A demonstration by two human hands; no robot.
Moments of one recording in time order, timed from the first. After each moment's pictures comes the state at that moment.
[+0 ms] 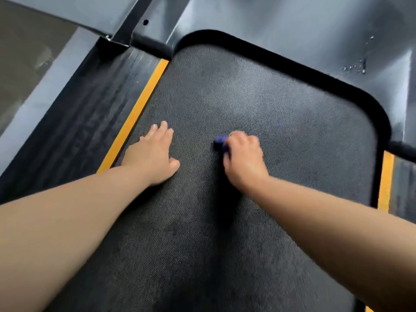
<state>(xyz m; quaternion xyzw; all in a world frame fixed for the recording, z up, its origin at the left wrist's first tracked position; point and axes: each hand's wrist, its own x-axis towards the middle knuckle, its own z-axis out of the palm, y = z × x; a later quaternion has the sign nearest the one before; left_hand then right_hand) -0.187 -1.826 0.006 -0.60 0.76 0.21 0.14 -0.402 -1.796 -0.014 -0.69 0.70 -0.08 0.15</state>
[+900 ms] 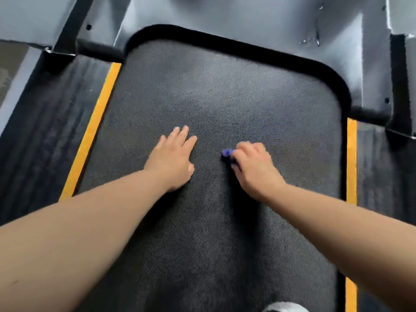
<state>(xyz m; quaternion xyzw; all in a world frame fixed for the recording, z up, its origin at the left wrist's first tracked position) -0.281 -1.811 0.004 -0.47 0.85 0.20 0.13 -0.490 -1.733 -0.021 -0.74 0.67 -0.02 0.12</state>
